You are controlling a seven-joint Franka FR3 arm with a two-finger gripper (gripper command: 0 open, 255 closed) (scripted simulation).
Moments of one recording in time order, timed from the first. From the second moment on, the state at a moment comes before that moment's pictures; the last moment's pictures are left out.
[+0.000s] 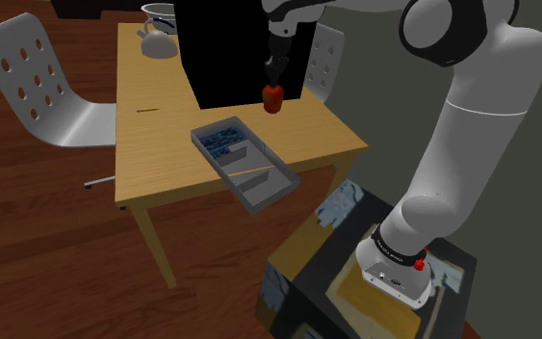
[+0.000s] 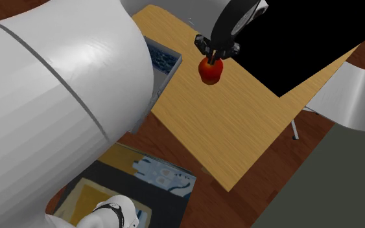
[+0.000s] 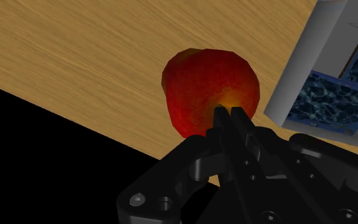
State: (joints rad) arm -0.06 0.24 -0.20 -1.68 0.10 1.92 -0.42
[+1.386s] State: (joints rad) arm 0.04 0.02 -0.13 -1.73 0.05 1.76 -0.23
